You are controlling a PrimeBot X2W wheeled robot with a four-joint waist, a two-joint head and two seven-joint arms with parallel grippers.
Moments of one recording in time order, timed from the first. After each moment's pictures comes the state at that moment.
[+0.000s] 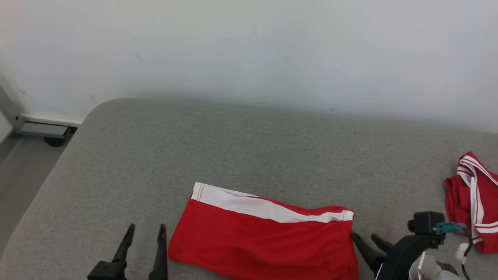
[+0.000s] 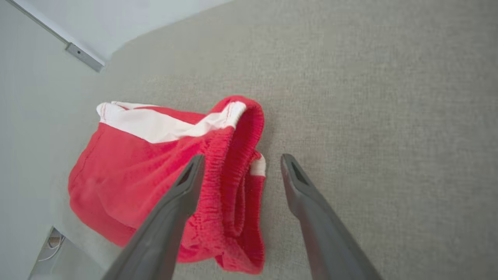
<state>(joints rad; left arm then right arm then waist) -0.02 0.16 -0.34 0.22 -0.22 0.12 -0.25 -0.20 -0.43 0.58 0.32 1.13 -0.07 0.09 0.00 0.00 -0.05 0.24</state>
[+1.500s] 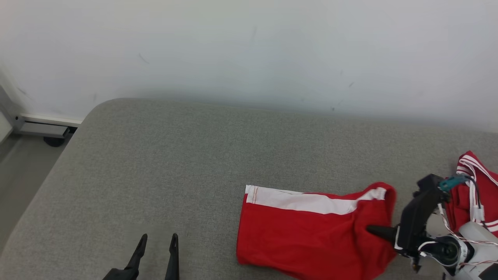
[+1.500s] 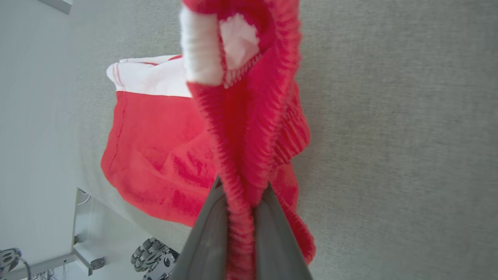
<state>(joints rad) 0.03 0.11 -0.34 0.18 -0.20 0.12 -0.21 -0.43 -0.48 0.59 0.53 1.30 0.00 0.59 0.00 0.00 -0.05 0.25</state>
